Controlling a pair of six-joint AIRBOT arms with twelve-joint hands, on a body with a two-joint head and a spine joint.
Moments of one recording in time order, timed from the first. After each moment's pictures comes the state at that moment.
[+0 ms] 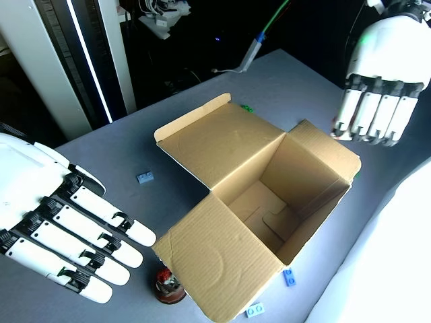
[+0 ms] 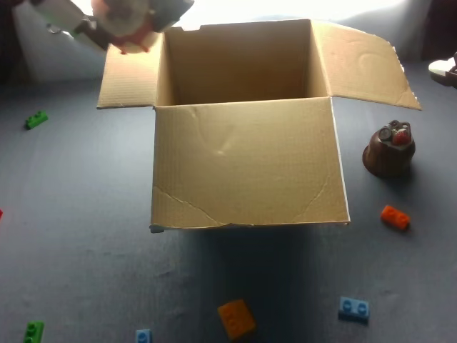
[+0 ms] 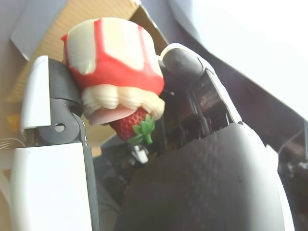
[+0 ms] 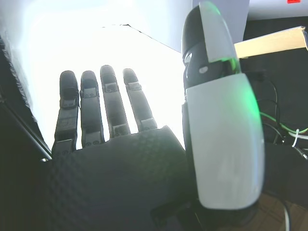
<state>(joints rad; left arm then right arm) -0.27 -1.23 1.75 2.16 -1.01 -0.57 -0.38 -0.56 0.71 0.55 0.48 -1.48</state>
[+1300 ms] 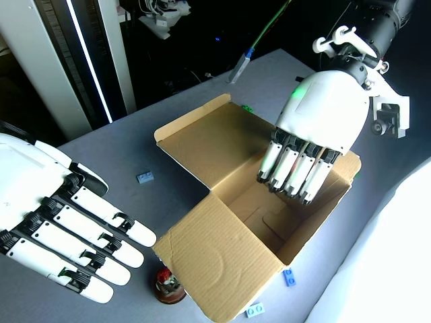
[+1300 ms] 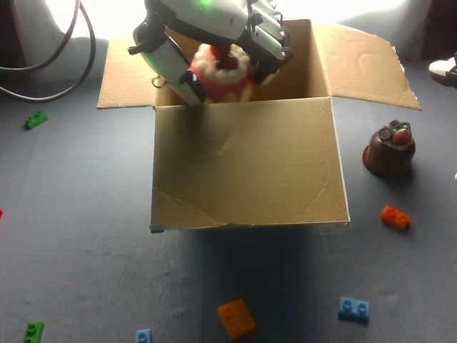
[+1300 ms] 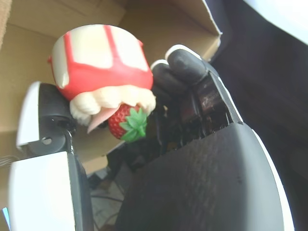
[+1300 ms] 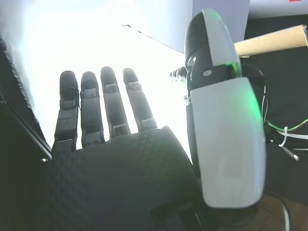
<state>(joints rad) -0.15 -1.43 1.81 2.18 -0.98 -0.56 -0.38 -0.56 0.71 0.58 0.49 -1.48</state>
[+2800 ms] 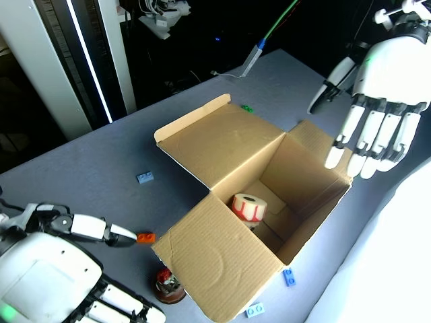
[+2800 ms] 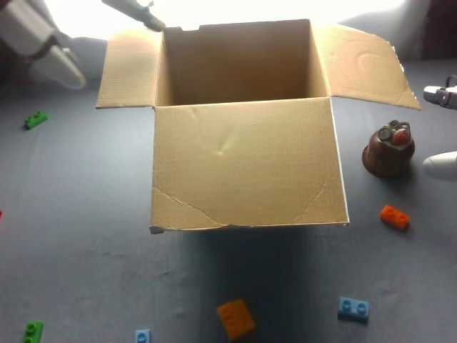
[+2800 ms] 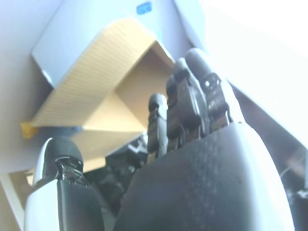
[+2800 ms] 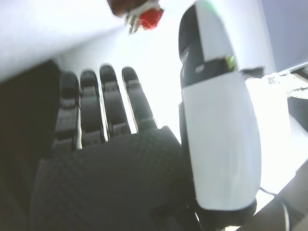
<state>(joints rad) -0.23 -1.25 2.01 2.22 -1.10 -0.61 -0.49 -0.92 1.13 0.72 0.45 -1.05</state>
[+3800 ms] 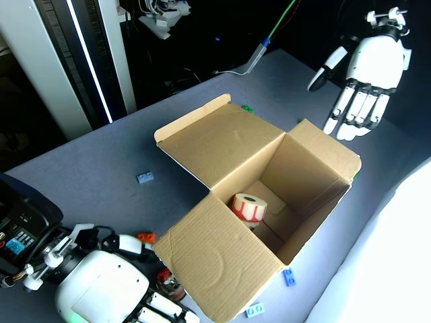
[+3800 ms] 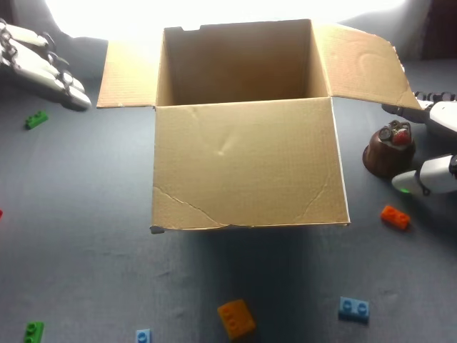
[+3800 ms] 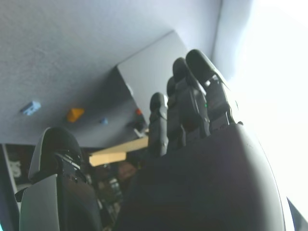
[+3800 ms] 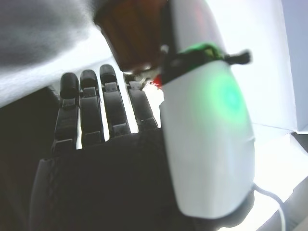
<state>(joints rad) 0.04 -1.05 1.92 2.00 -1.17 -0.60 -0.49 -1.14 1.33 0.70 0.45 -1.08</state>
